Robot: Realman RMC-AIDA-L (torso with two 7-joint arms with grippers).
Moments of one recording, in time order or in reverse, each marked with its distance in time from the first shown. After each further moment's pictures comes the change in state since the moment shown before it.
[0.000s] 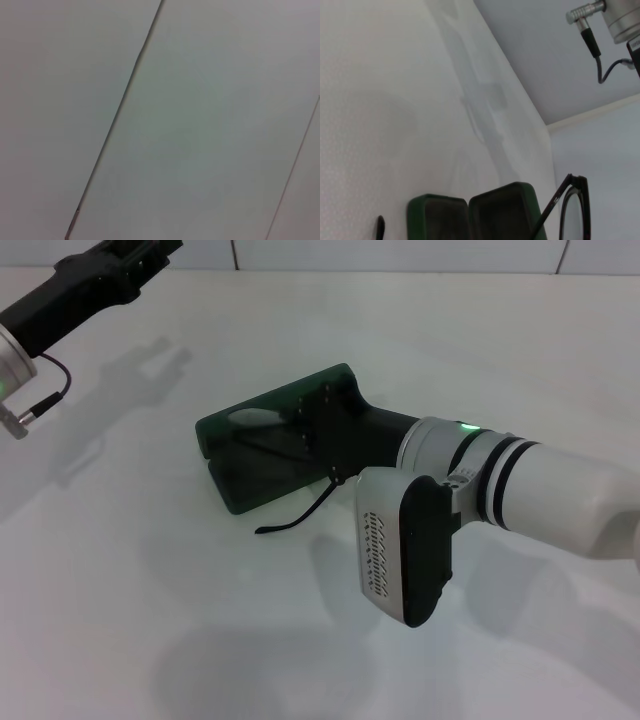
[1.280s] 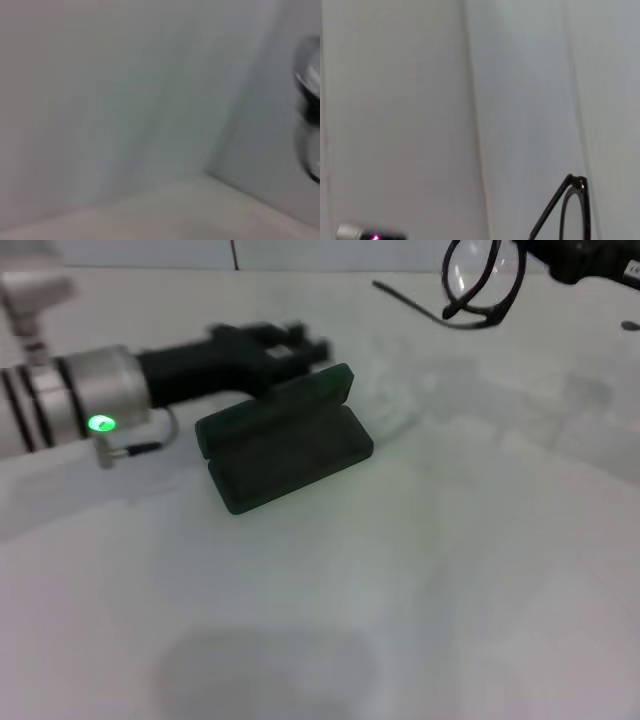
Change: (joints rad) left arm -0.076 0.019 0.324 -0.021 0.103 0.012 -0.055; right arm 0.164 -0.053 1.370 0.603 0.480 -1.390 0.201
